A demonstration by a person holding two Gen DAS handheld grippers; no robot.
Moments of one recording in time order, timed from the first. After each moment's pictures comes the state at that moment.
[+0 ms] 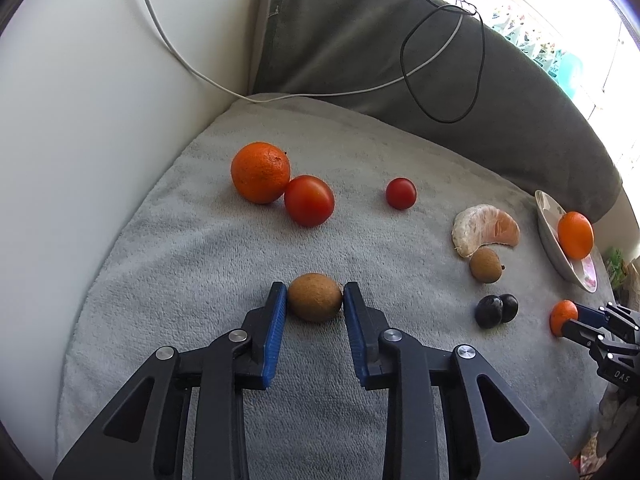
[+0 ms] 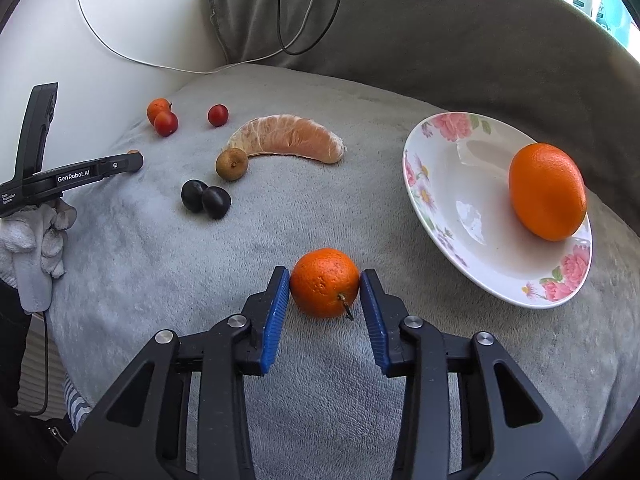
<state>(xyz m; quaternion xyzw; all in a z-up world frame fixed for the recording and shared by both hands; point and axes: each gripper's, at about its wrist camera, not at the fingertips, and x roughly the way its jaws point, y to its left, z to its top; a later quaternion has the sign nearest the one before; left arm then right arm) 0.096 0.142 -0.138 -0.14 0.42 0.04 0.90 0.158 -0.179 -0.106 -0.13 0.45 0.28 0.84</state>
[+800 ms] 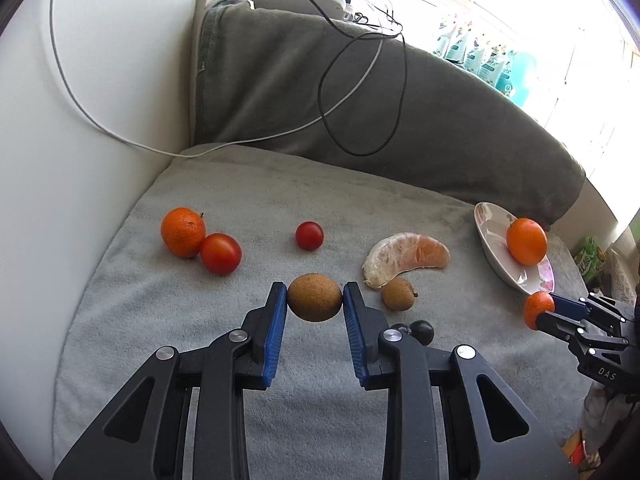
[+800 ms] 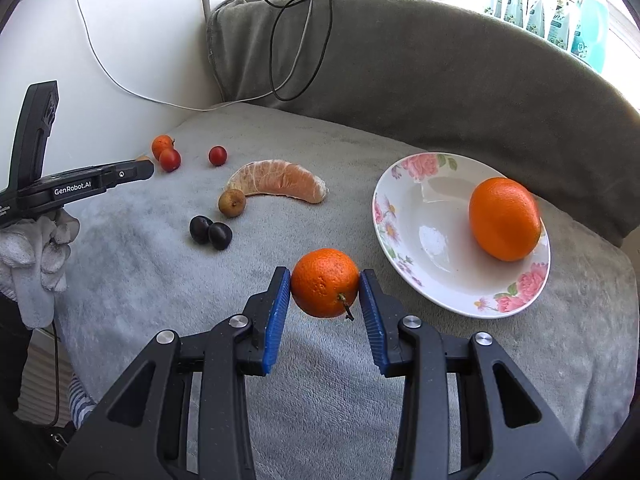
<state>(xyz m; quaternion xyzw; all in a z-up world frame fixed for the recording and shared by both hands) 0.103 0.096 -0.093 -0.11 0.37 -0.02 0.92 0.146 -0.194 -0.066 -0.12 0.41 0.27 0.87</state>
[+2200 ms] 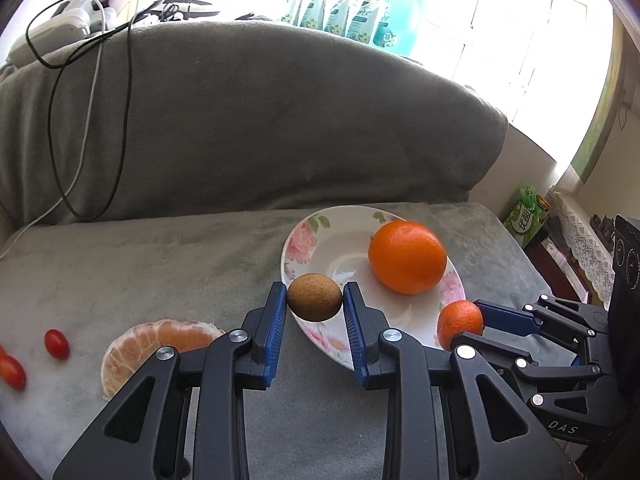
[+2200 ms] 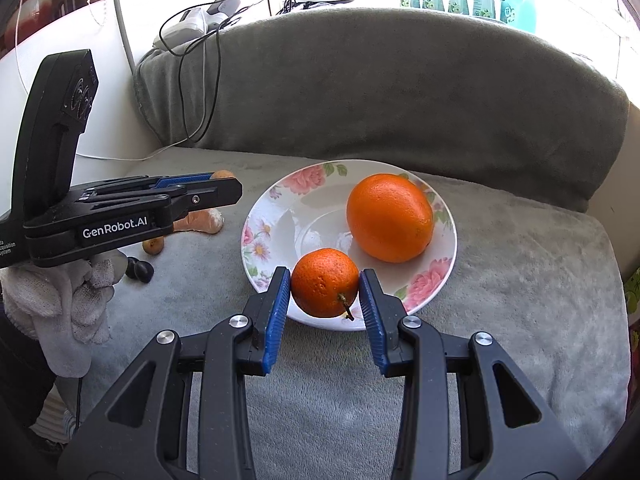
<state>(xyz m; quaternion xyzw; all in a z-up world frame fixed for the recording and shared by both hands) 0.195 -0.081 -0.081 -0.05 0.38 -0.19 0.91 0.185 -0.280 -0.057 -0.05 0.39 0.20 0.89</state>
